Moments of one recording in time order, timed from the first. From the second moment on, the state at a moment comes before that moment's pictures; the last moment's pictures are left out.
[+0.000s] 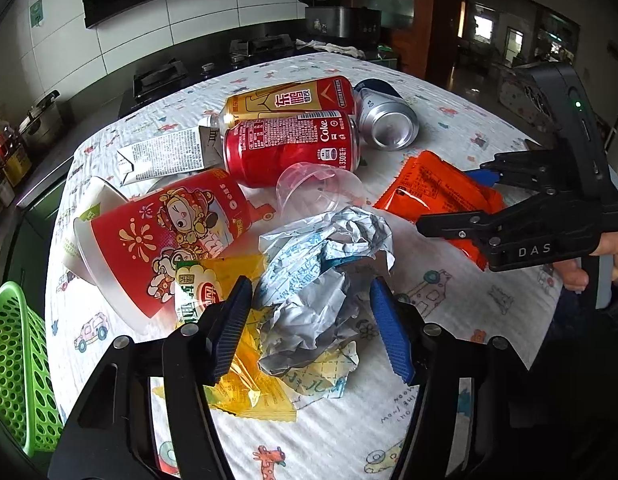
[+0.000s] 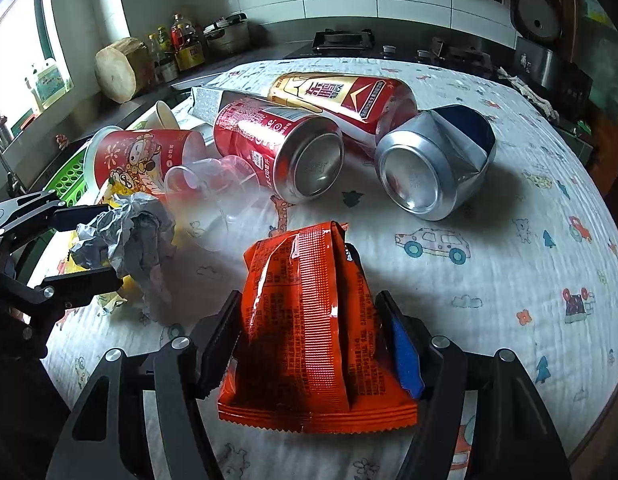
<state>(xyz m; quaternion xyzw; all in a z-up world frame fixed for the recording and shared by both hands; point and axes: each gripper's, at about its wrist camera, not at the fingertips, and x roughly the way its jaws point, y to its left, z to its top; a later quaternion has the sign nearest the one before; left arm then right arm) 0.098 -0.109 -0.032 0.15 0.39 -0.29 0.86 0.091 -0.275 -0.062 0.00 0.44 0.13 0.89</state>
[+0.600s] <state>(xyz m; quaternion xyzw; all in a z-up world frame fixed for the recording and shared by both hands) 0.077 -0.078 0.015 0.07 0.33 -0.31 0.89 0.078 -0.260 -0.020 0.00 0.42 0.14 0.90</state>
